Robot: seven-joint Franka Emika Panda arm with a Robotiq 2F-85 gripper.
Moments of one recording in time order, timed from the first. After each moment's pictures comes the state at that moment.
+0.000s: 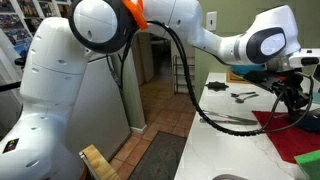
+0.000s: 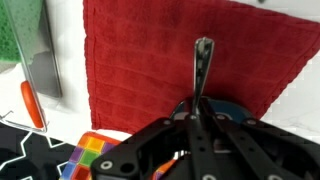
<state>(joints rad) -0.39 0.53 -0.32 -1.47 -0.09 2.31 0.26</state>
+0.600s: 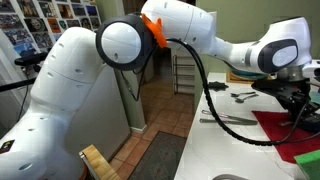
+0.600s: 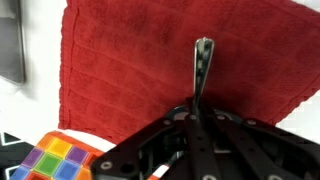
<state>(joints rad) -0.47 0.69 -0.26 -1.28 -0.02 2.24 0.05</state>
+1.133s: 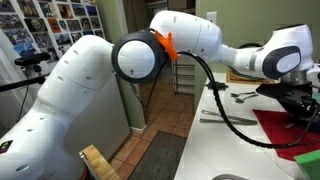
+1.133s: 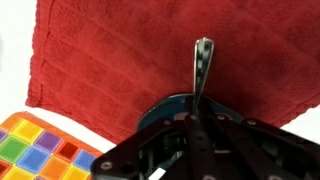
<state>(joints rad) -0.50 0.80 -0.23 -1.14 -0.01 2.23 -0.05</state>
